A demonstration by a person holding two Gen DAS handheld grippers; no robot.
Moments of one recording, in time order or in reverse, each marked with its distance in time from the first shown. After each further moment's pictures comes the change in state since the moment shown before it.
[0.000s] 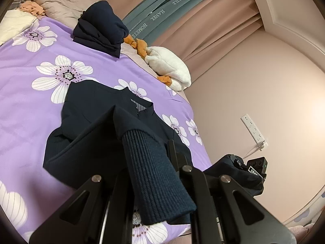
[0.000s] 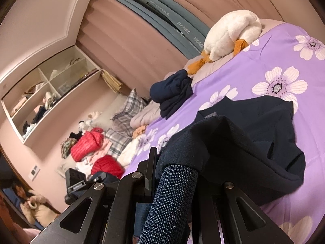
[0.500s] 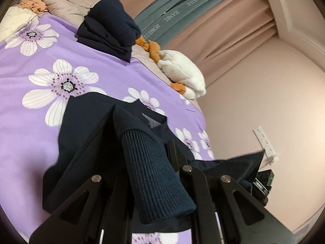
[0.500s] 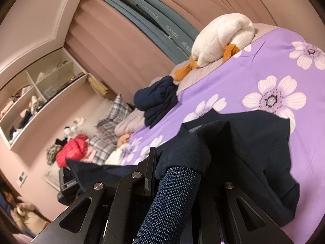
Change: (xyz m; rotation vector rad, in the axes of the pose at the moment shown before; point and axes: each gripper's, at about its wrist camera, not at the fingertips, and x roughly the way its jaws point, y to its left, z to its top) left arm 0.065 0.035 0.061 -0.052 -0.004 0.068; right arm 0.036 -0.031 0.040 -0.008 -0.026 -0.110
